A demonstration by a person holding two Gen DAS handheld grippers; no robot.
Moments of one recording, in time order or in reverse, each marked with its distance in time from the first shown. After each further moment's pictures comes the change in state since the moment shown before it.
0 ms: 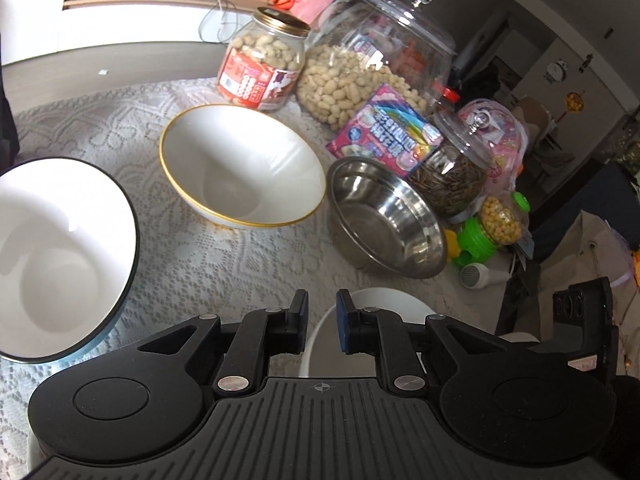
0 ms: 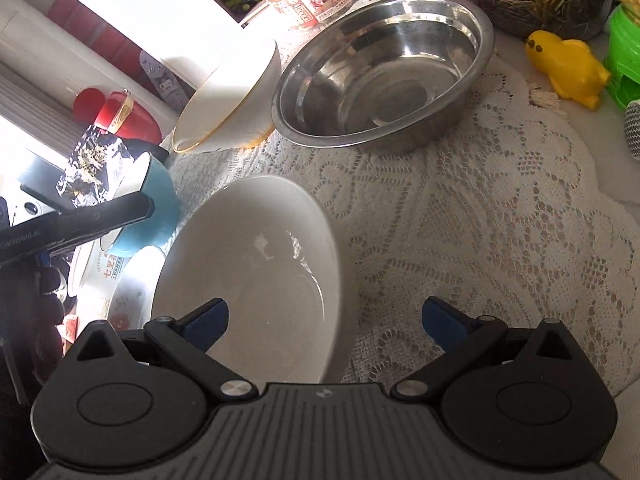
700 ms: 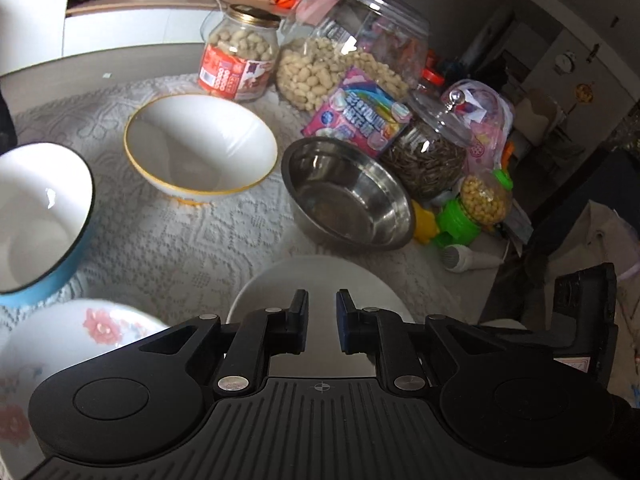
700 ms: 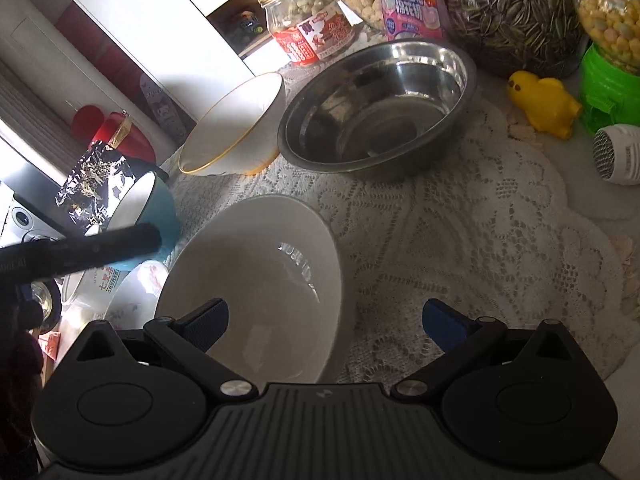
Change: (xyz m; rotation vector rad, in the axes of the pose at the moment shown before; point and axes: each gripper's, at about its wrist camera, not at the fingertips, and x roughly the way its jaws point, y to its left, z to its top) left arm -0.002 -0.062 -0.019 0.024 -0.016 0.056; right arm -0.014 0.007 -0.010 -0.038 -0.099 -0.045
